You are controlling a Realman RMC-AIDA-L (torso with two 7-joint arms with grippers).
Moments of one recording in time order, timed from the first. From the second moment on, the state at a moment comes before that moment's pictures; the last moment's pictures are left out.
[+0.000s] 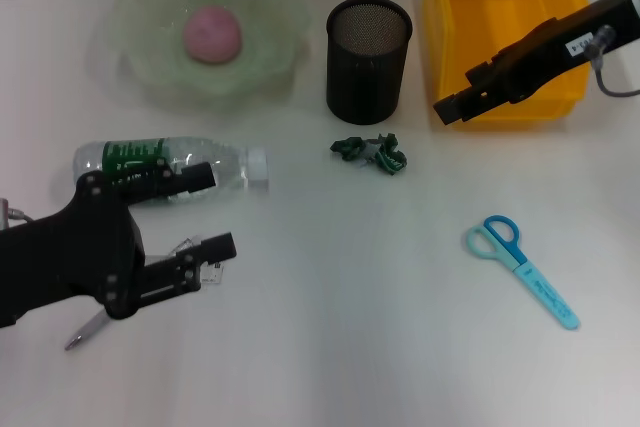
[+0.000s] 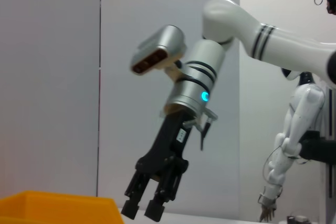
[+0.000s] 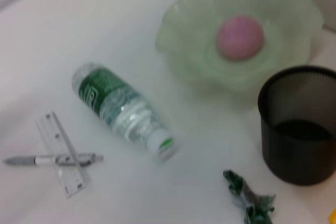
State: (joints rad) left arm -0.22 -2.07 0.91 0.73 1.58 1.87 -1.02; right arm 0.79 2.07 -0.96 -1.28 -2.46 -1.74 2.37
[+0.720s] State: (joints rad) left arm -0.21 -2.07 0.91 0.67 1.59 1.92 -0.98; right arm 0.92 2.08 -1.24 -1.11 -2.66 -1.57 2.58
